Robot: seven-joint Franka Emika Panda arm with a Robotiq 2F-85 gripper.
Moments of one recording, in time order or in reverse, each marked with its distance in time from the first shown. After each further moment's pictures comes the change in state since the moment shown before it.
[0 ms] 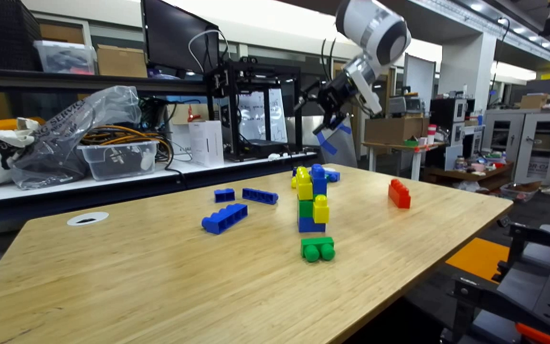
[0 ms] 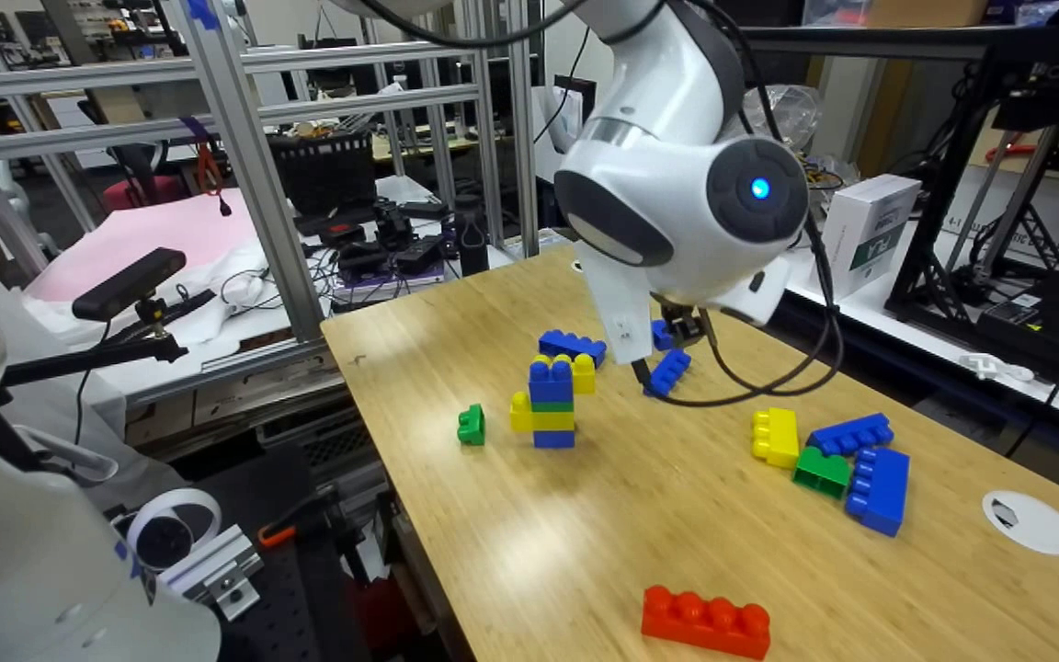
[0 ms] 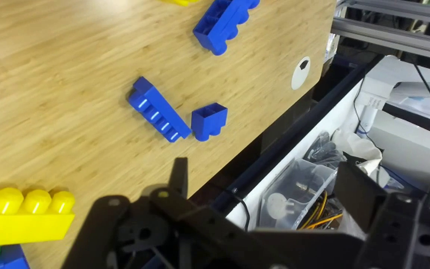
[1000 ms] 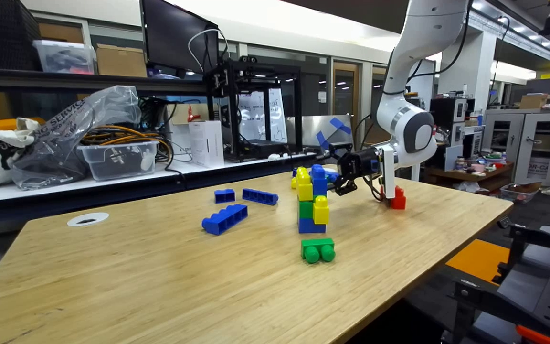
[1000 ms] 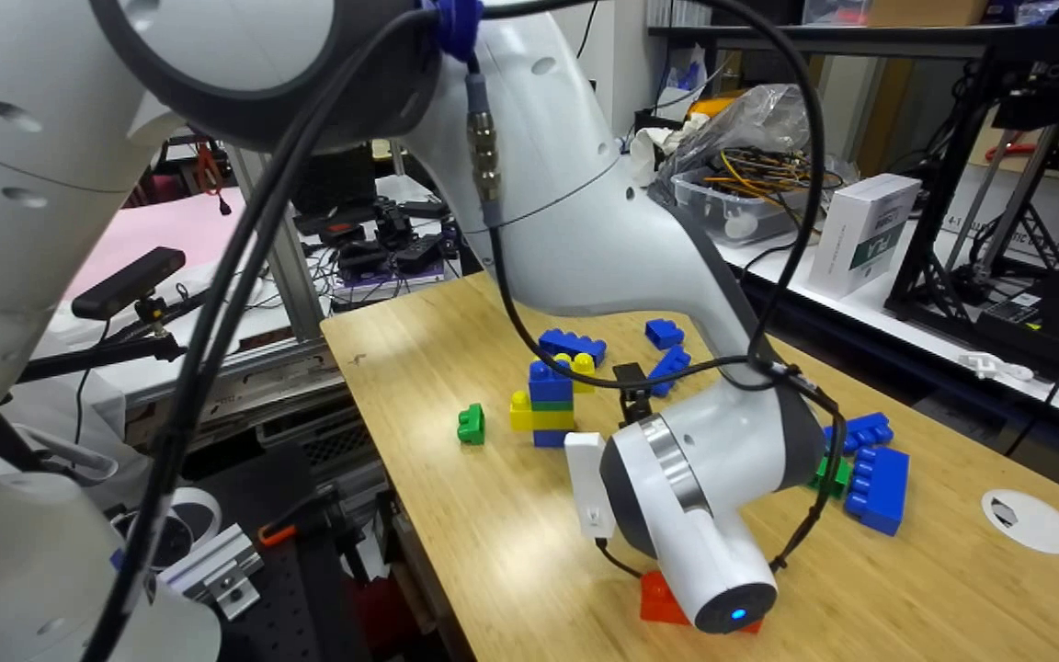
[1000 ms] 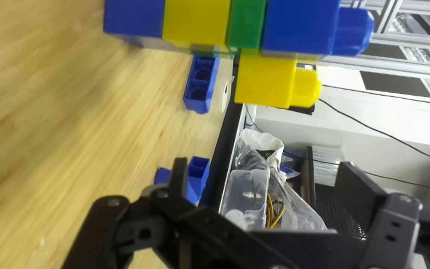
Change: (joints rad) arm -0.190 0.513 -0.047 0.100 0.362 -0.666 -0.454
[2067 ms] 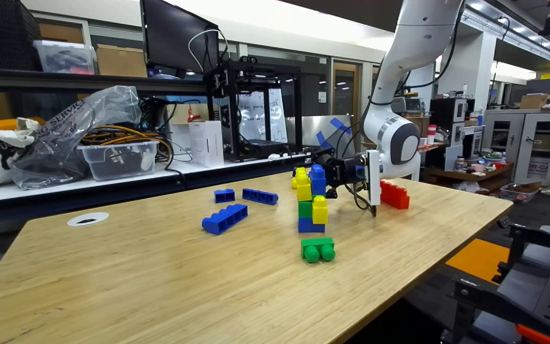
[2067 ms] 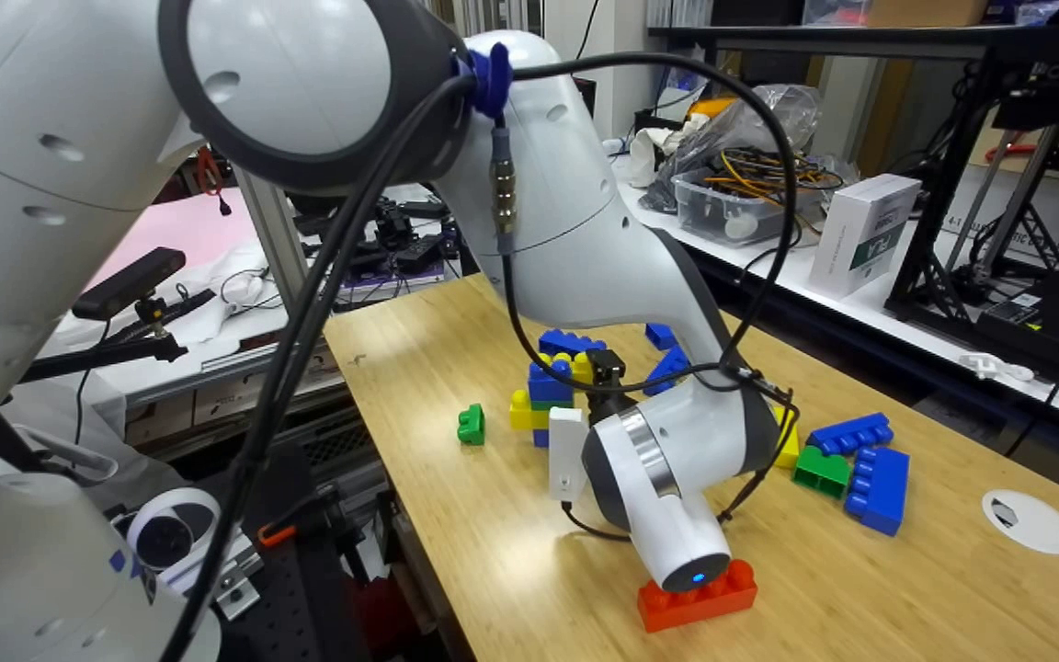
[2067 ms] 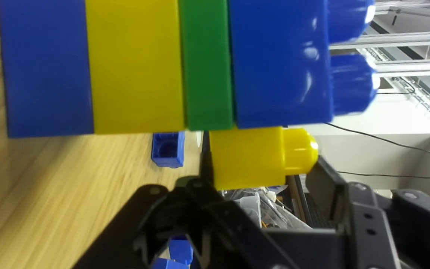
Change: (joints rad) arm -0.018 0.059 0.118 0.030 0.010 -0.059 0.109
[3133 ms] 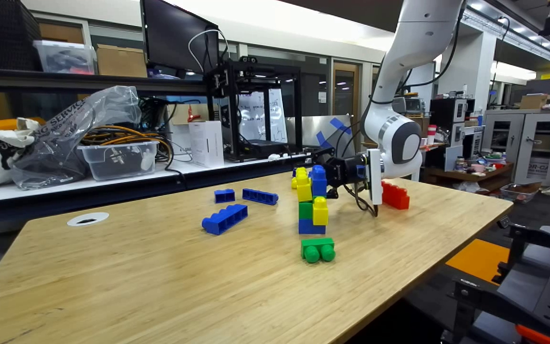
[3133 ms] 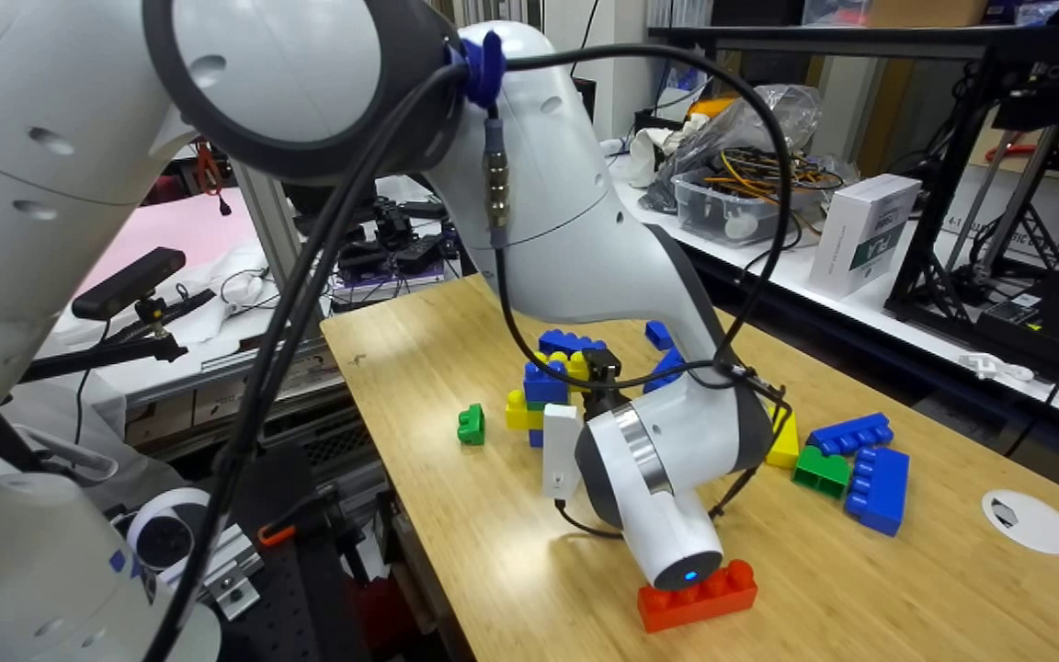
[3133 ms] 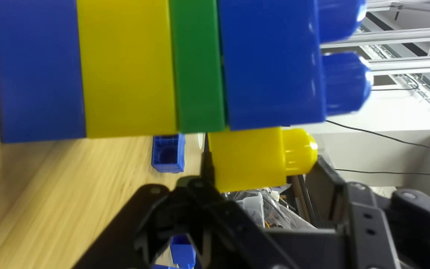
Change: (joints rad) arm -0.001 -0.020 0.008 -0.029 0.002 0.011 0.012
